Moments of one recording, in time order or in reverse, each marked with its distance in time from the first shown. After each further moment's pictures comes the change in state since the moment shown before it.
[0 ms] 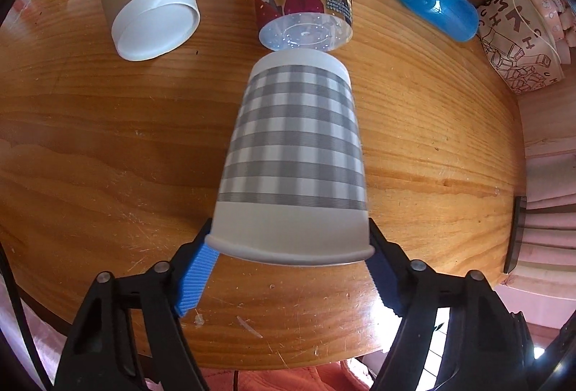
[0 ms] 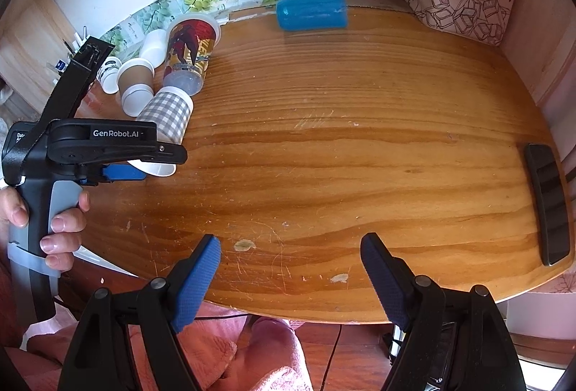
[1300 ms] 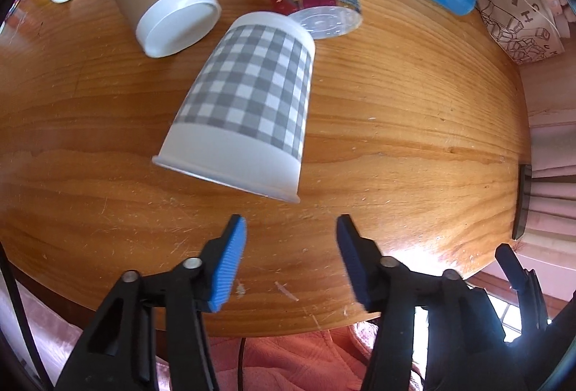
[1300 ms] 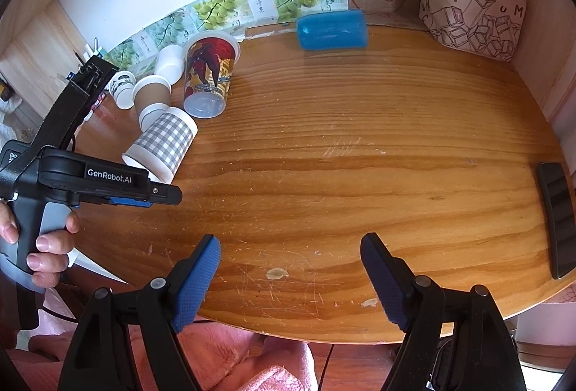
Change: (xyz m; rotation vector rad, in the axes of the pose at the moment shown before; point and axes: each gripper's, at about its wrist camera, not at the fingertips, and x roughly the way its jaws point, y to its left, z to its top) left arm -0.017 0.012 -0.004 0.066 0.094 0.039; right arm -0.002 0.019 0.018 -0.009 -0.054 0.040
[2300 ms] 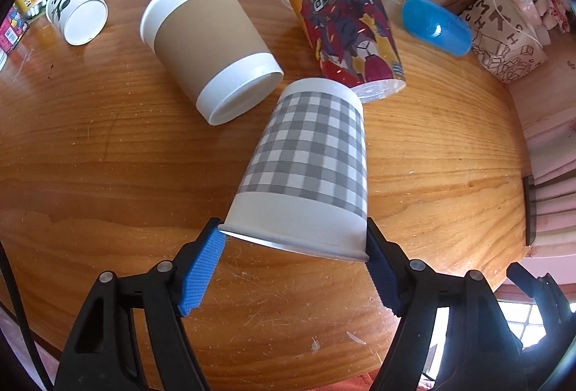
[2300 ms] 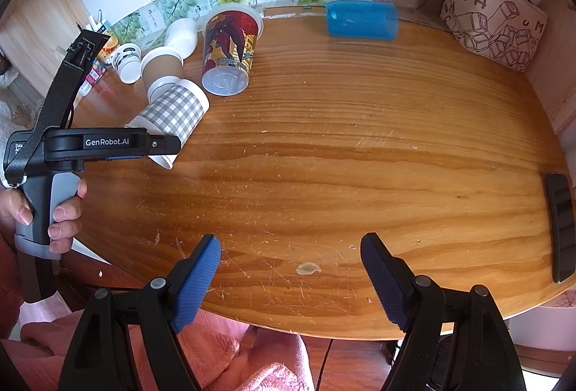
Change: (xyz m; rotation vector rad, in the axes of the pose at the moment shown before) left arm -0.011 0.057 0.005 0.093 -0.227 -0.021; right arm 0.016 0.032 0.000 -0.062 0.062 -0.039
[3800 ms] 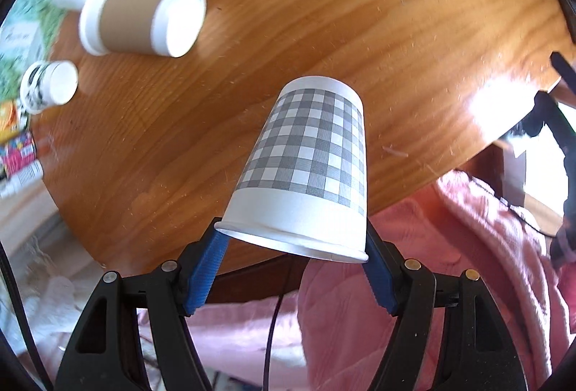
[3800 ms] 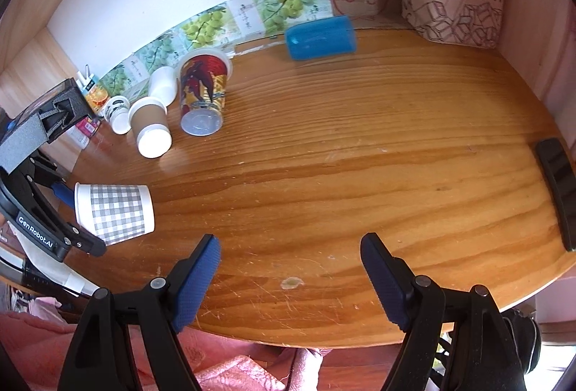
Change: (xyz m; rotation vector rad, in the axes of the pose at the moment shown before) left arm -0.009 -0.085 0.001 0.536 0.687 0.379; right arm -0.013 -0.034 -0.010 0.167 -0.124 0.038
